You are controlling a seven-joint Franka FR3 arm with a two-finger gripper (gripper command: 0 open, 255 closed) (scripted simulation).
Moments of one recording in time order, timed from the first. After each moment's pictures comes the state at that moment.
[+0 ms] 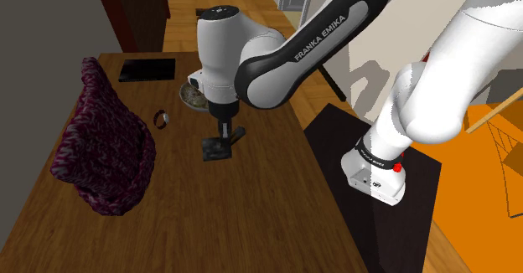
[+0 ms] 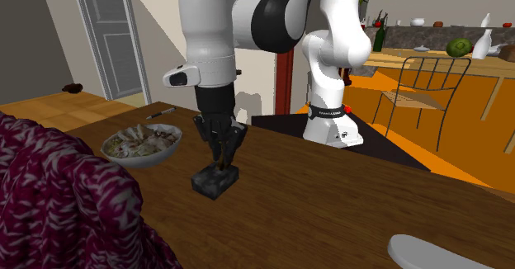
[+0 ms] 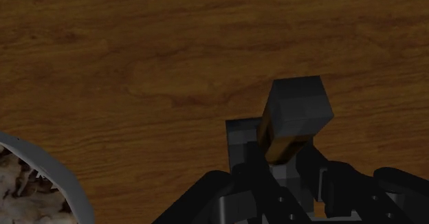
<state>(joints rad) 0.34 0.02 0.34 -2.41 0.05 2.41 -0.16</state>
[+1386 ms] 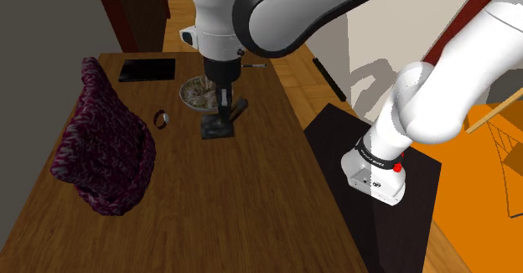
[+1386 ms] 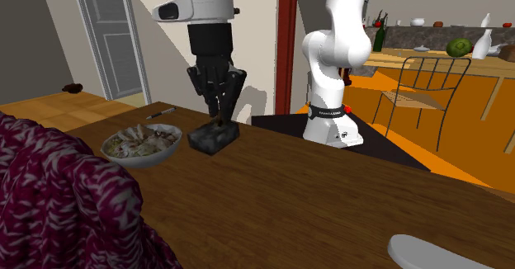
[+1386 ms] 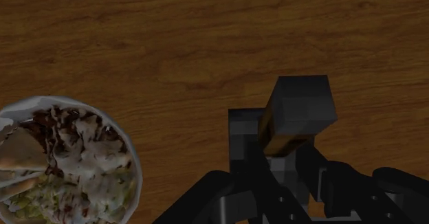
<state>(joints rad) 0.34 -0.16 0.33 -2.30 0.11 2.13 -0.20</state>
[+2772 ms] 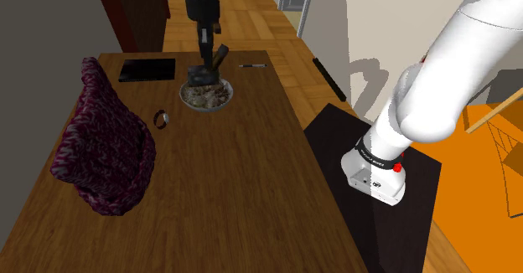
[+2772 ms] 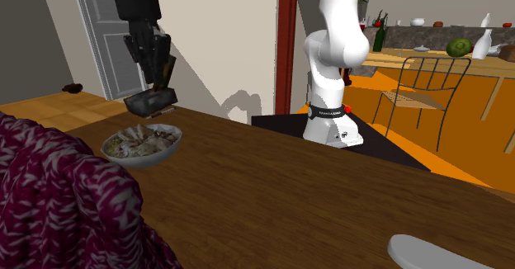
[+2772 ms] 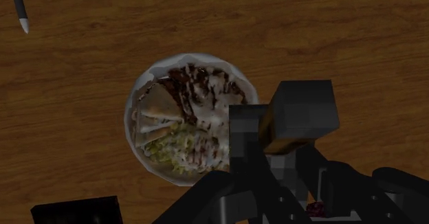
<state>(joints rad) 0.23 0.03 0.20 -1.93 0.03 1.94 -0.40</state>
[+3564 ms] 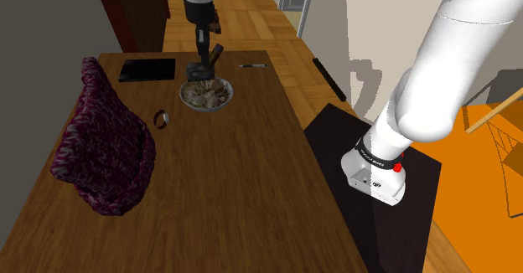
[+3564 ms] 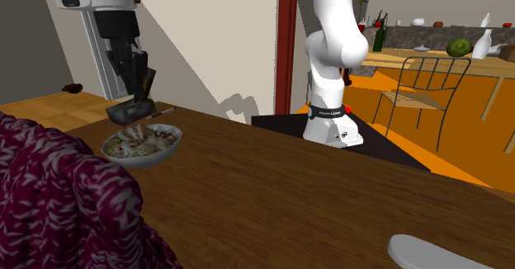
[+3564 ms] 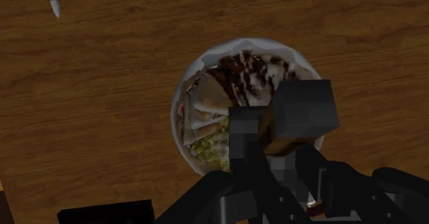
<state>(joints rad) 0.18 0.18 0.16 -1.83 0.01 1.98 -0.48</state>
